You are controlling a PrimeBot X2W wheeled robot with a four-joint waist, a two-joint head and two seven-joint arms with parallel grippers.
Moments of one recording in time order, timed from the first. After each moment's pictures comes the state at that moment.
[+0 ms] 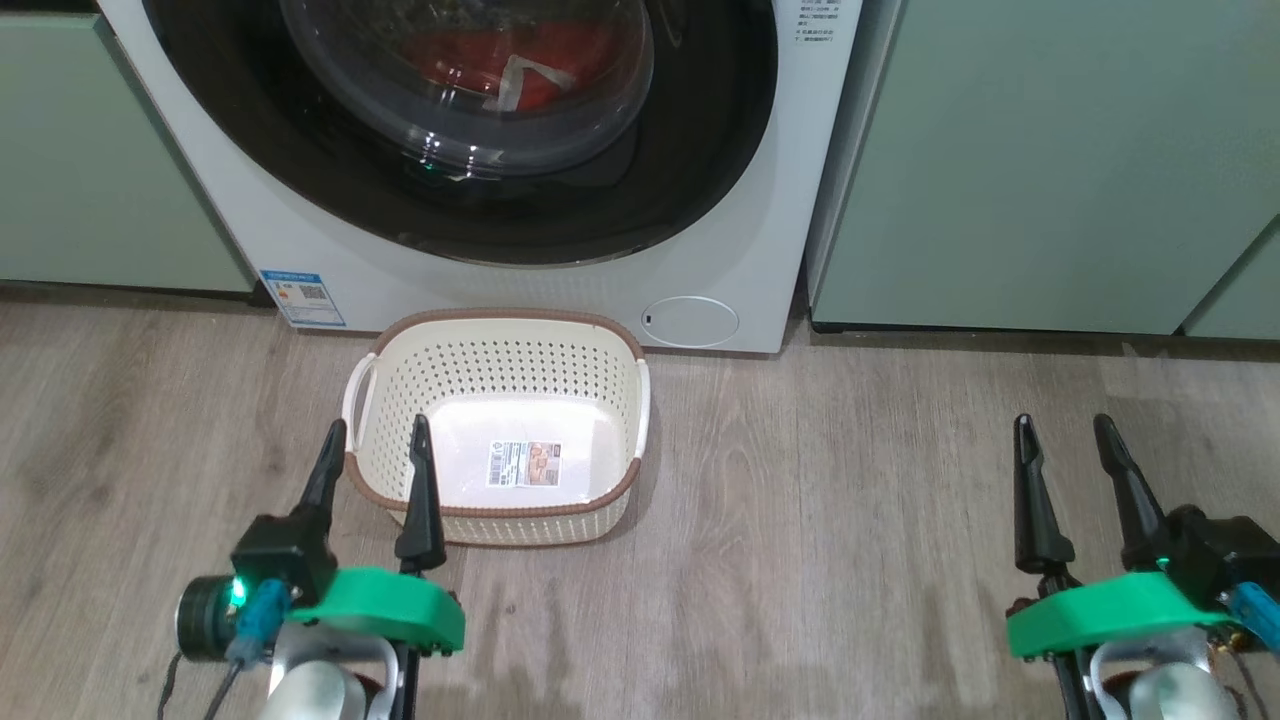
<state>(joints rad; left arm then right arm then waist) -0.02 0.09 -0.14 0.10 -0.27 0.15 -0.20 -0.03 -0.03 0.00 0.14 0.21 0.13 -0.20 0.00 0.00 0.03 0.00</state>
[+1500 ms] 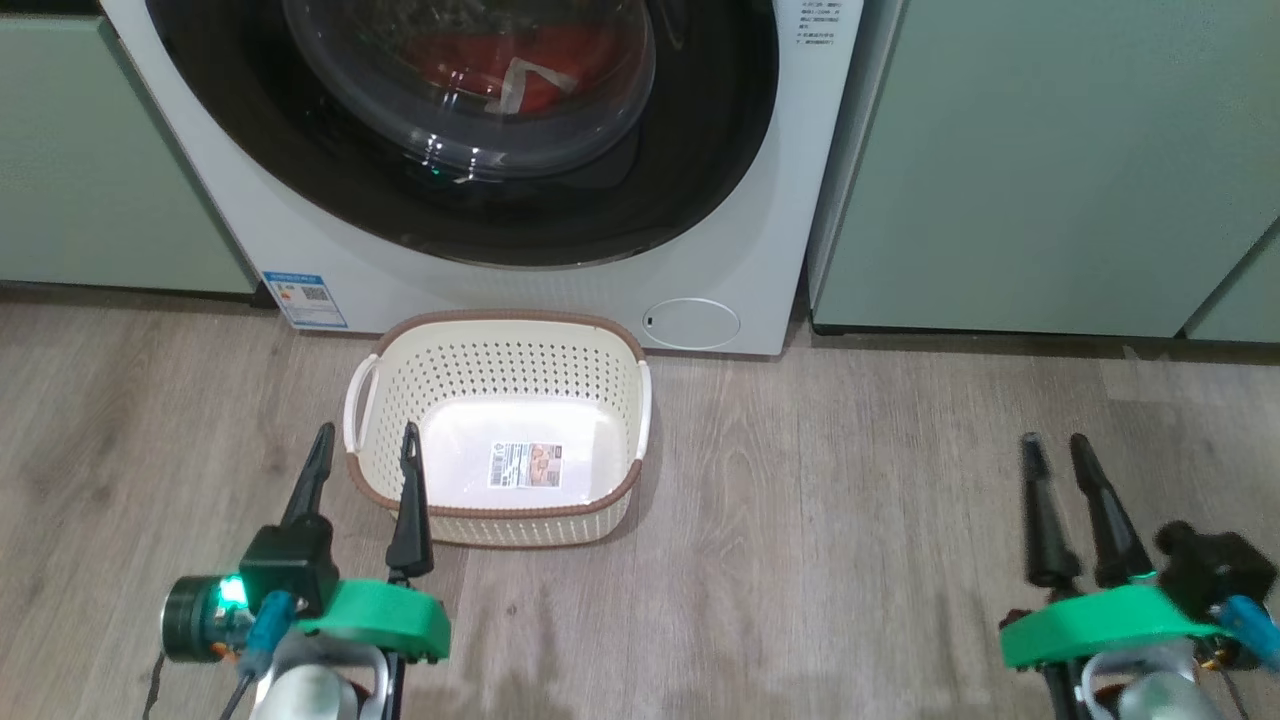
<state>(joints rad) -0.03 0.05 -0.05 0.17 -0.11 0.08 -0.26 -0.04 -0.03 0.01 0.21 0.20 0.13 -0.25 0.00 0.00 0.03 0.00</state>
